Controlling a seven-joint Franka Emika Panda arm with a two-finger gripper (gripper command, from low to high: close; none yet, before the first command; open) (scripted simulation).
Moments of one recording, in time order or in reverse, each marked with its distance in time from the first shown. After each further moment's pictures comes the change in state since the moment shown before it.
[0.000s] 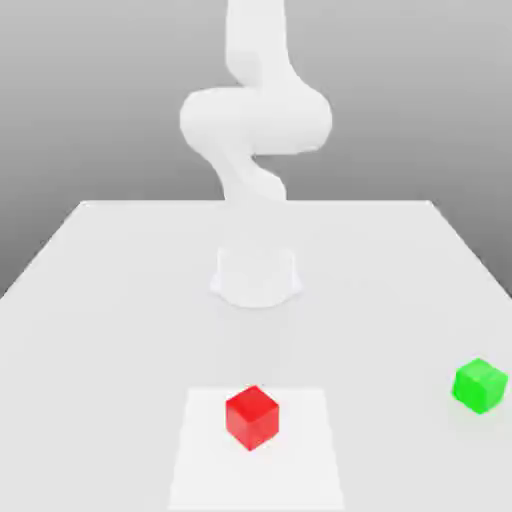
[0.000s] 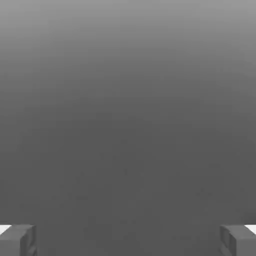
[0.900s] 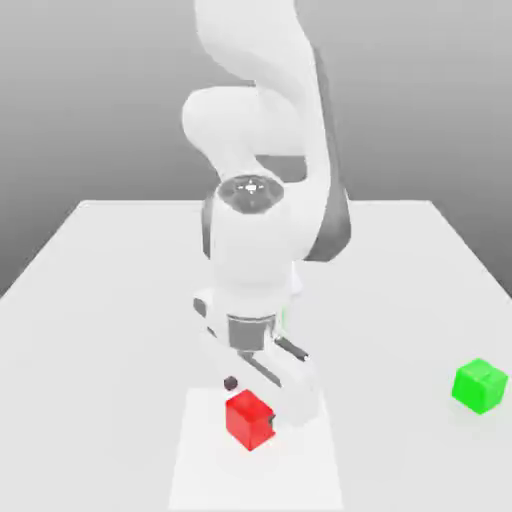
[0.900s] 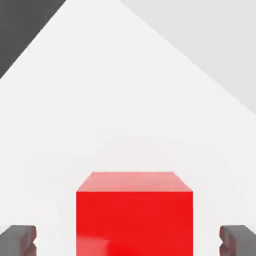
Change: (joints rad) arm -0.111 0.952 0.067 -0.394 -0.134 0.626 0.856
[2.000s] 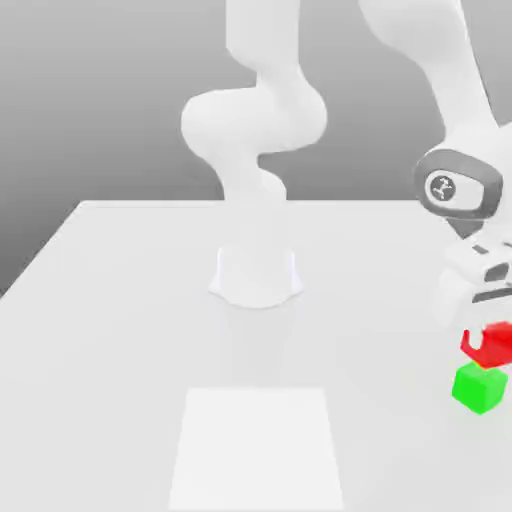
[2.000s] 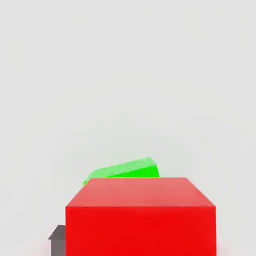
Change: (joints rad) arm 0.561 0.001 0.259 0.182 -0.096 -0.200 -0.309
